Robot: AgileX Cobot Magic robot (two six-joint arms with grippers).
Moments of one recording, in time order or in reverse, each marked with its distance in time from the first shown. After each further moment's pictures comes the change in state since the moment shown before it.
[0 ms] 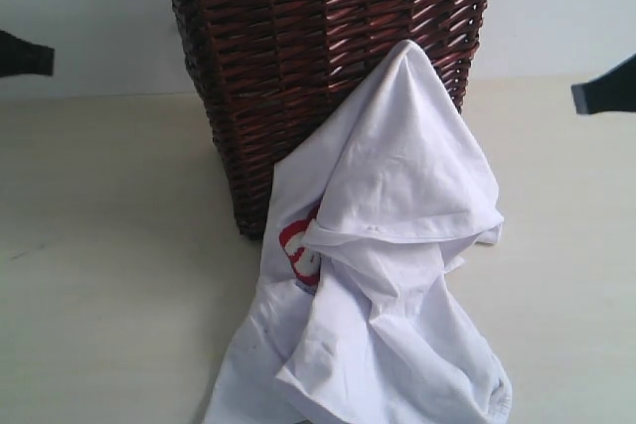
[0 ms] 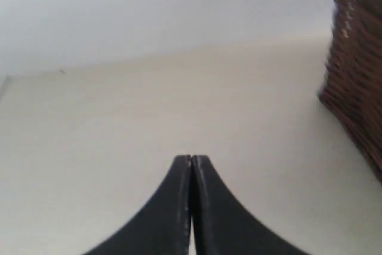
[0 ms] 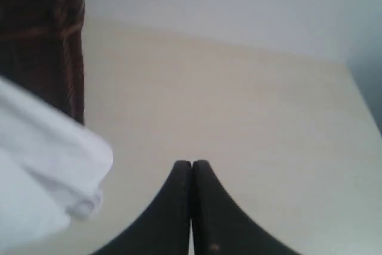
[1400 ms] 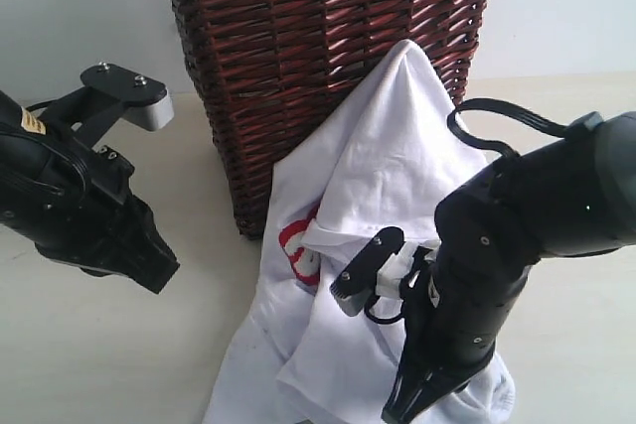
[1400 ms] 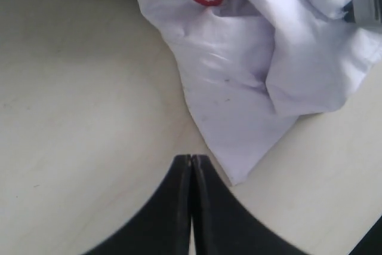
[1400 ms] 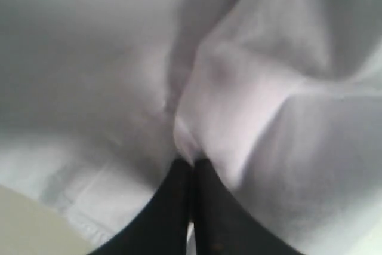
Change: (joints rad) left arm -0.172 0.101 0.015 -1.187 0.271 1.191; right arm 0.357 0.673 -0.022 0.802 0.069 -0.848
